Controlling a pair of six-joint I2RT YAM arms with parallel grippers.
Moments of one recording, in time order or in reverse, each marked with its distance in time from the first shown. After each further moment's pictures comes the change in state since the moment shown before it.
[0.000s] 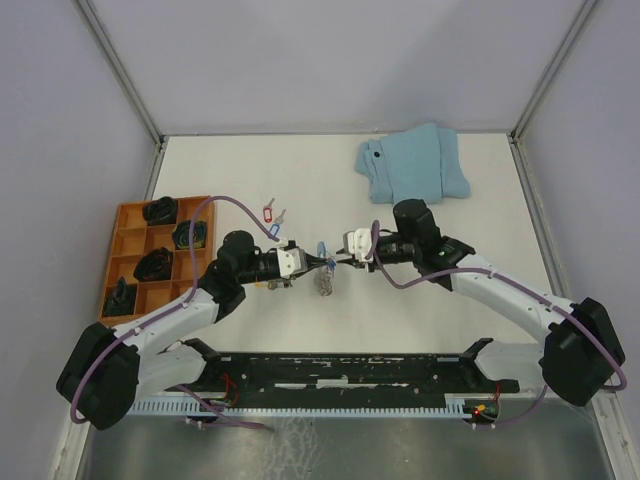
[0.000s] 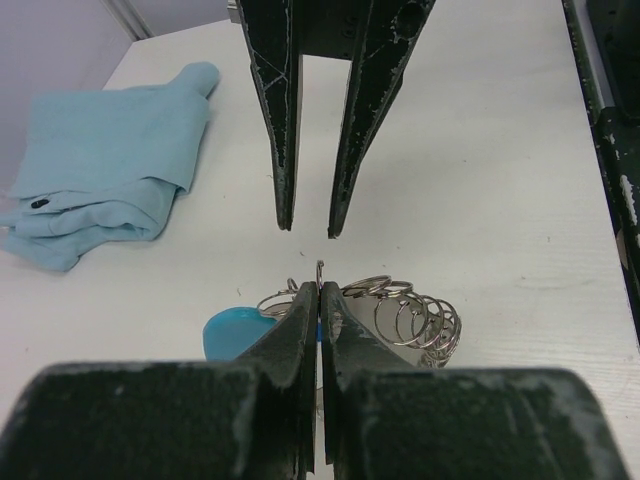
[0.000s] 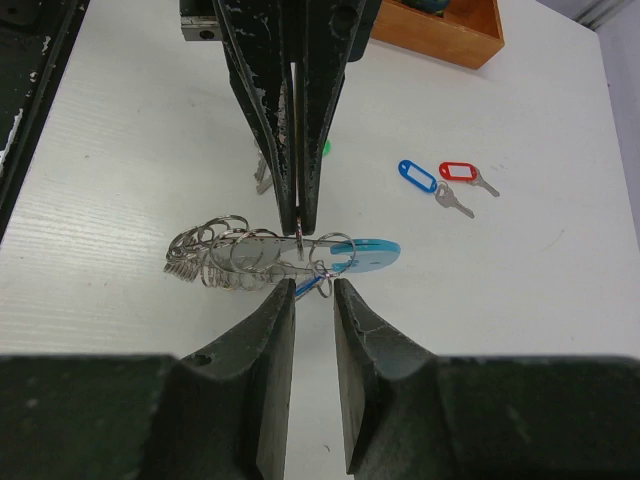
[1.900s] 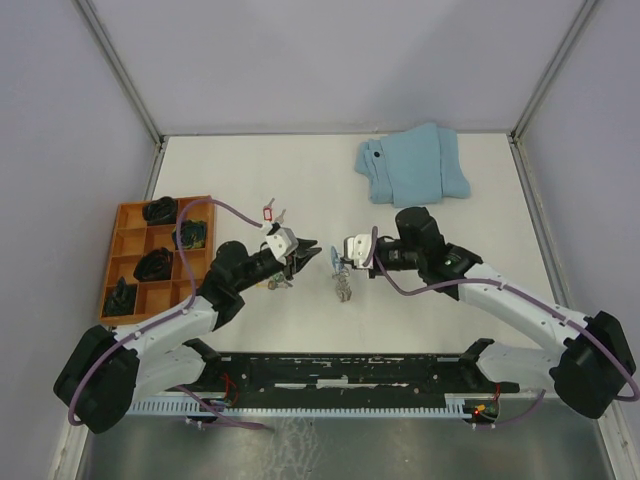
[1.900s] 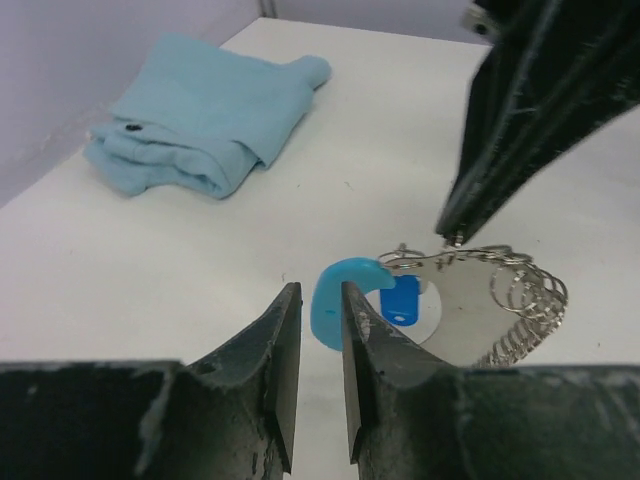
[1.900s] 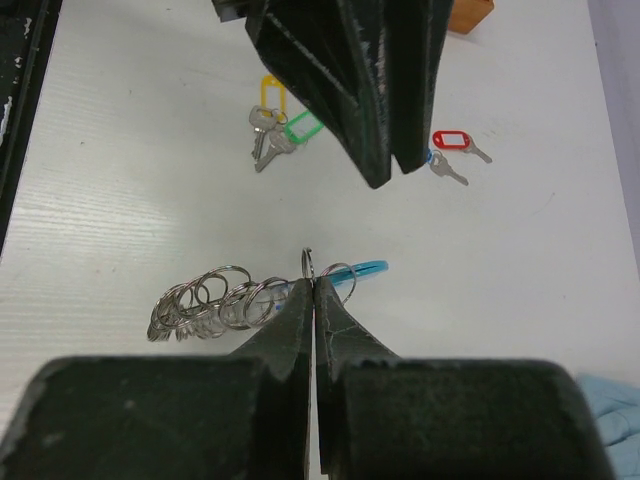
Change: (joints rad) left arm -0.020 -0.027 -0.079 0.213 -0.280 -0.281; right arm 0.048 -0.072 -0.015 -0.051 0.124 0.034
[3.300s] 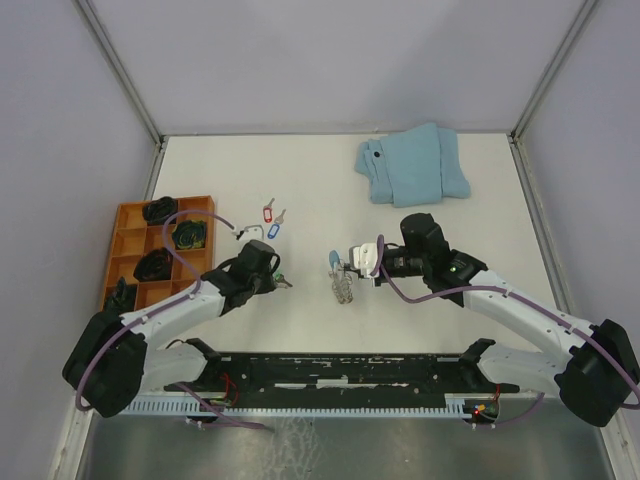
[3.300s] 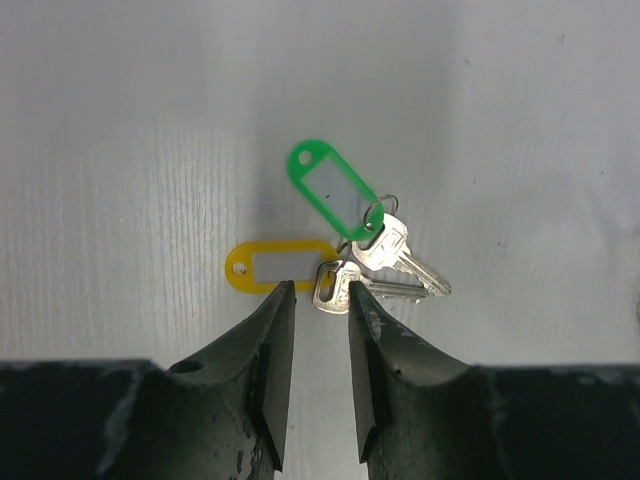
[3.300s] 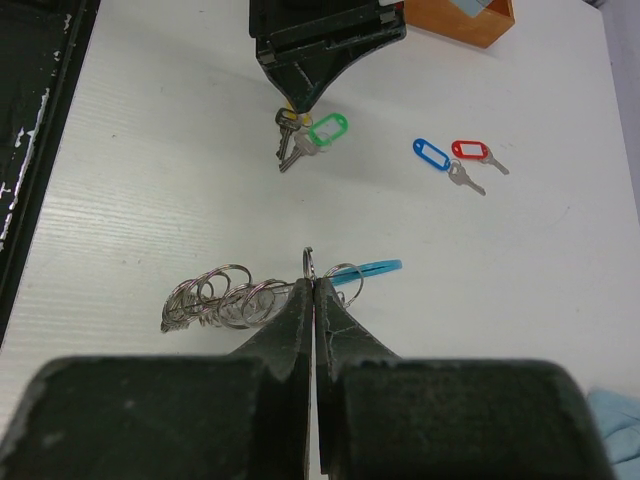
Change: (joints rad) left arm 0.000 0.091 0.132 -0.958 -0.822 -0.797; right arm -0.005 -0.064 -0.068 -0.004 -0.038 -0.024
